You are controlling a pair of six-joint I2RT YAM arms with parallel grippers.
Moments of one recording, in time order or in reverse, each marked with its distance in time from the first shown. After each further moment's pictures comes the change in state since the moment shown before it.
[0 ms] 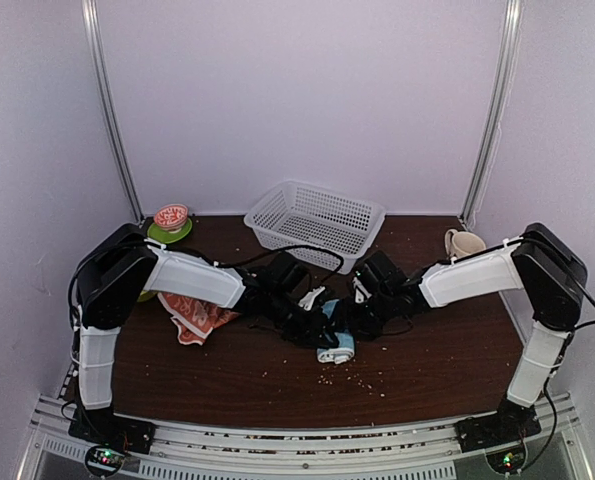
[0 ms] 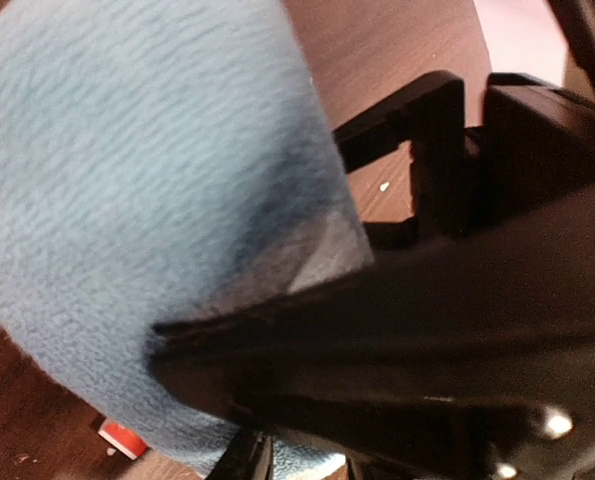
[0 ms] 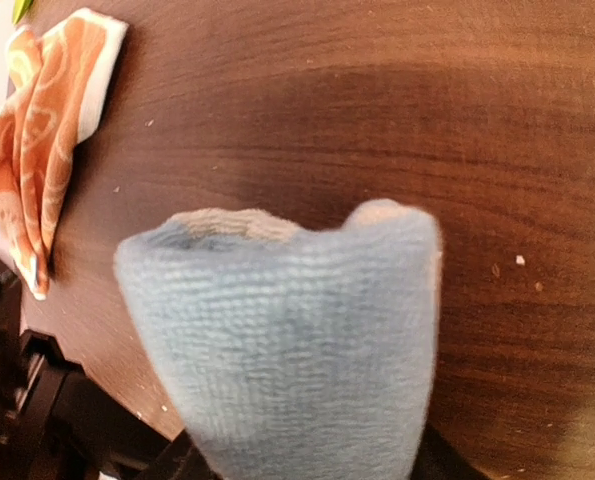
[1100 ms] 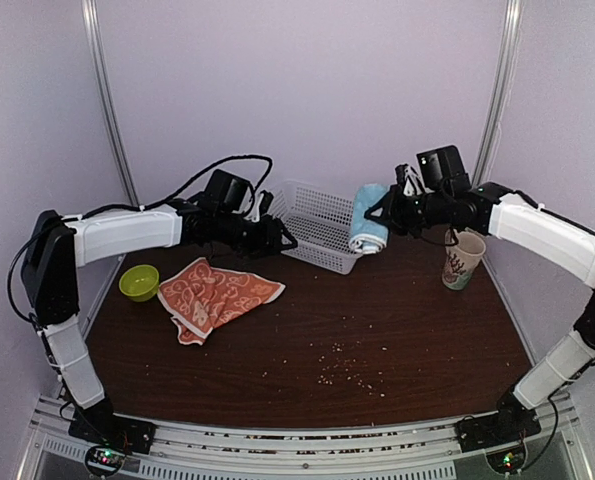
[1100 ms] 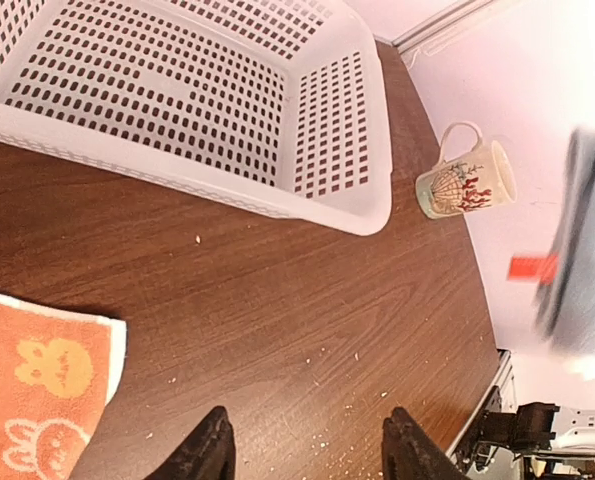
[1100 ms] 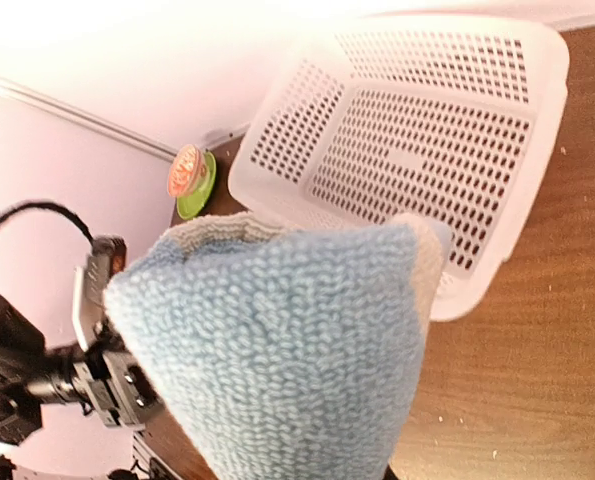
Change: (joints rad) left arm 0.259 -0.286 0.113 -0.168 -0.279 0.018; right arm -0.249 -0.304 0.352 -0.284 0.038 -0.129
